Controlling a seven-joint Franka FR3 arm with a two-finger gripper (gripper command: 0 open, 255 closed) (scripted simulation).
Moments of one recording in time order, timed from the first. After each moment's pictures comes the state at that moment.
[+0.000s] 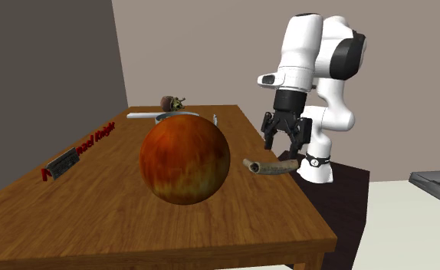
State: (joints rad) arm -0.02 -0.02 0.02 -1.91 -0.01 2.15 0.50
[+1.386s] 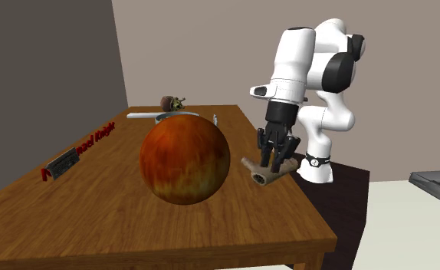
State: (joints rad) arm -0.03 0.04 0.01 -1.92 -0.01 2.25 0.51
